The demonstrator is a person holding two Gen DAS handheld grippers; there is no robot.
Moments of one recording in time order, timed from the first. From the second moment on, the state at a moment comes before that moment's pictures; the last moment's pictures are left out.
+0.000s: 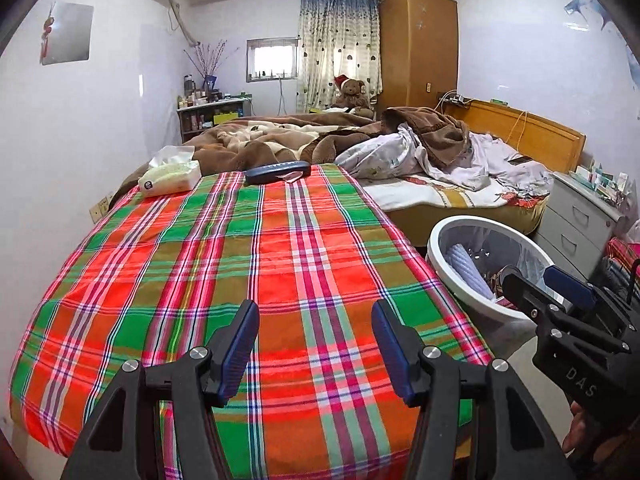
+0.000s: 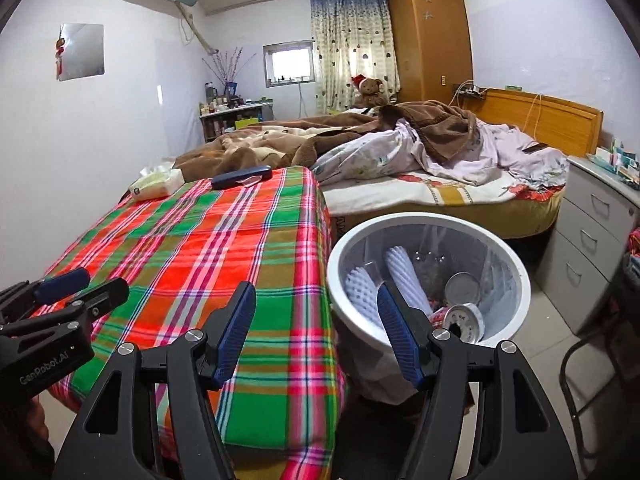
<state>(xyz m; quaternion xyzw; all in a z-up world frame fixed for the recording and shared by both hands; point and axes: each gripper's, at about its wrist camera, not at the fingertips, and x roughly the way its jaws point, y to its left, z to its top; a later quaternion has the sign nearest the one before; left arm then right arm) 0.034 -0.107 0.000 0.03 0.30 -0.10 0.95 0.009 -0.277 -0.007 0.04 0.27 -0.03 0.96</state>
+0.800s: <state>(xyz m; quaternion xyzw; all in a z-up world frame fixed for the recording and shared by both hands) 0.022 -0.104 -0.001 0.03 0.29 -0.10 0.95 0.001 -0.270 -0.008 0.05 0.26 -0.03 0.96</state>
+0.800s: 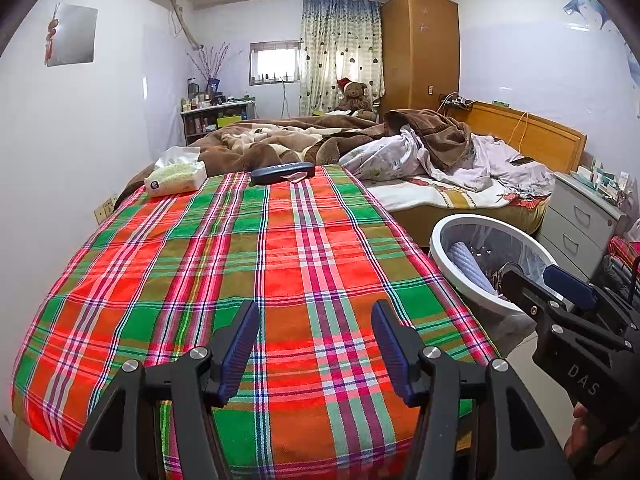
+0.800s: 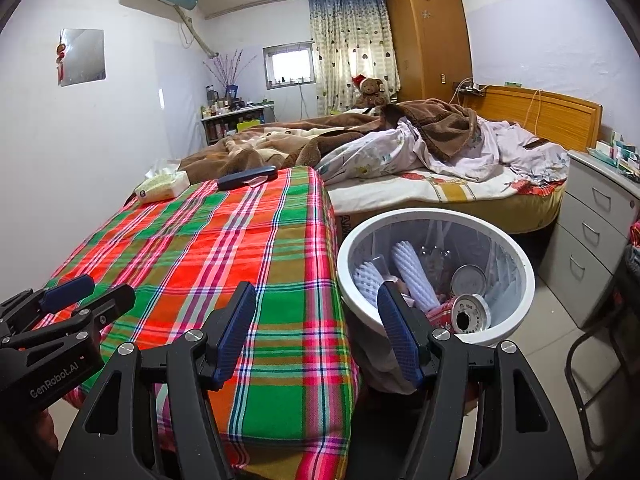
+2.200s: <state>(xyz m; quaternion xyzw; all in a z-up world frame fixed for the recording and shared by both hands) 0.018 -0.102 0.002 0.03 0.29 -0.10 0.95 0.000 -0.265 -0.005 0.06 0.26 -0.03 0.96</state>
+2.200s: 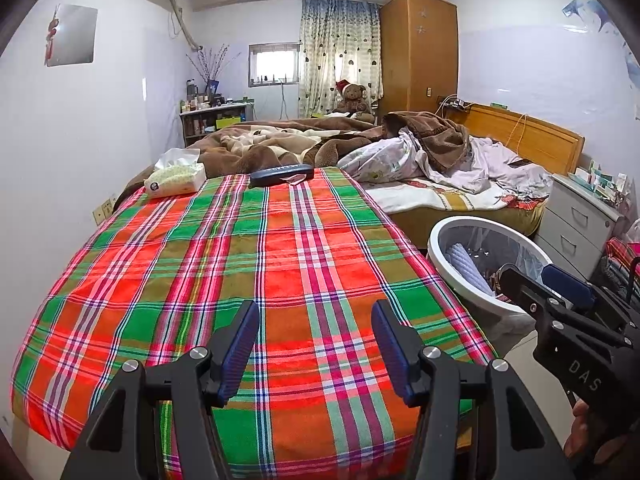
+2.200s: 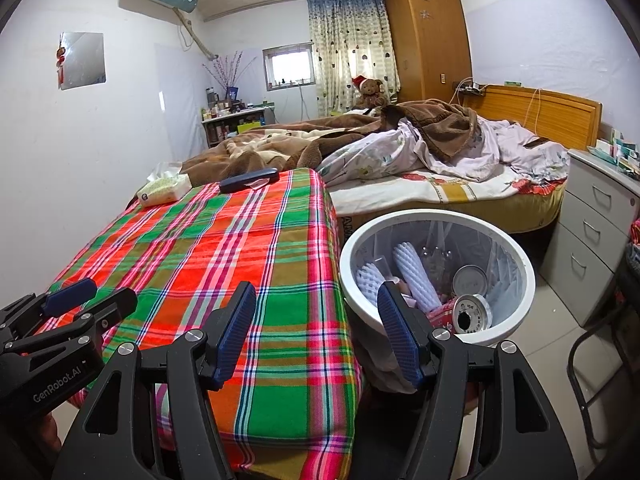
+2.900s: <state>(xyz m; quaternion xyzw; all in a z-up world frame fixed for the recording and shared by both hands) 0.020 -0.098 0.001 0.02 0.29 -0.10 0.95 -0.001 -0.264 -0.005 0.06 0.26 -0.02 0.96</state>
